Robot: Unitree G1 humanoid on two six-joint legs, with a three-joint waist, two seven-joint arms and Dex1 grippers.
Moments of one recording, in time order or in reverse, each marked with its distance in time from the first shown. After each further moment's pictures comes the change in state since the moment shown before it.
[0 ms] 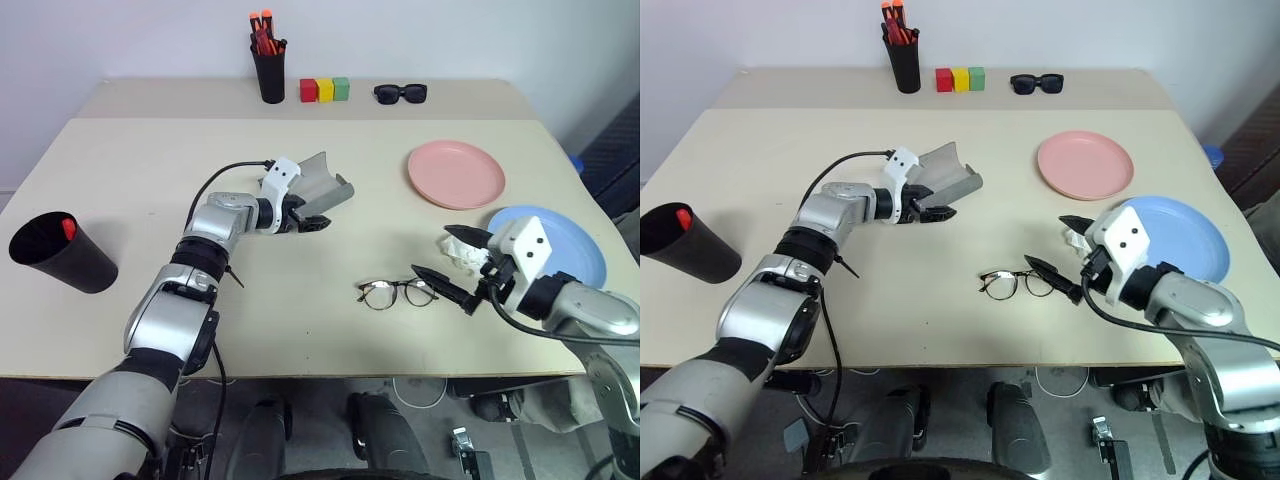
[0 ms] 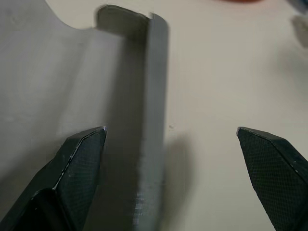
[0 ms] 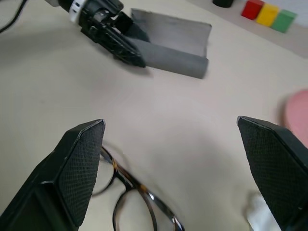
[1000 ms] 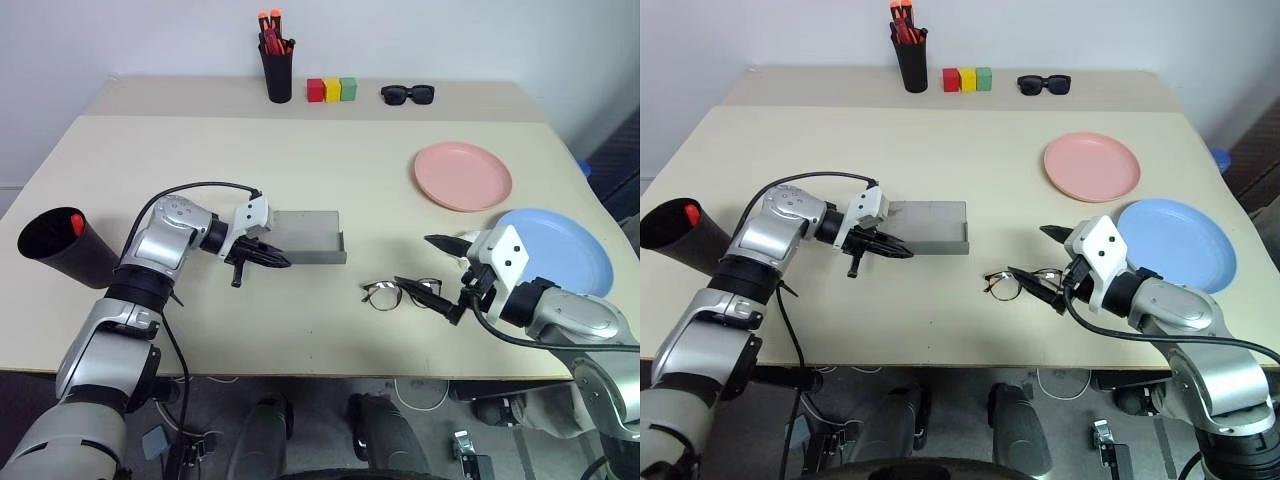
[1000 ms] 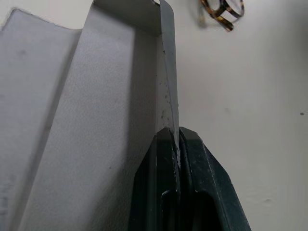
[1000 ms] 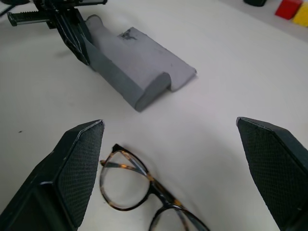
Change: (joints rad) left arm 0.262 0.279 -0.075 -0.427 0.092 -0.163 -0.595; right arm -0.044 0.002 0.108 -0.009 0.014 0.026 -0.009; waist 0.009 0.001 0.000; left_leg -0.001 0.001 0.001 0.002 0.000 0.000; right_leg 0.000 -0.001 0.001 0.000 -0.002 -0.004
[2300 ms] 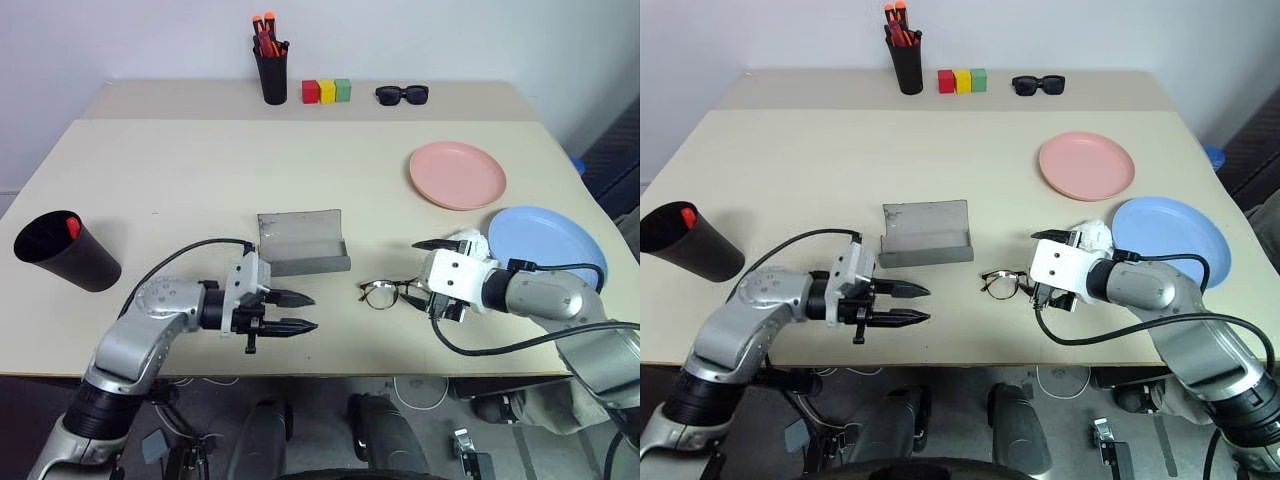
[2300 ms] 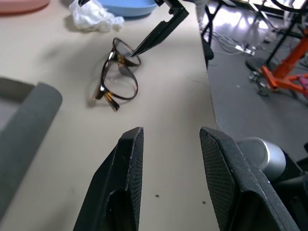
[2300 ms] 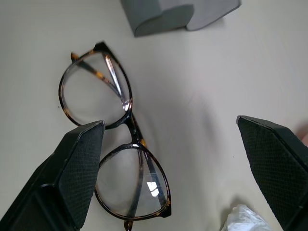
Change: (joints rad) left arm 0.613 0.035 0.157 -0.889 -0.350 0.285 0.296; right arm -0.181 -0.247 0.349 0.096 -0.498 -0.141 0.078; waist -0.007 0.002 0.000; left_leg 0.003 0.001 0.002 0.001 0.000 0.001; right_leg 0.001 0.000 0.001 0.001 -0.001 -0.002
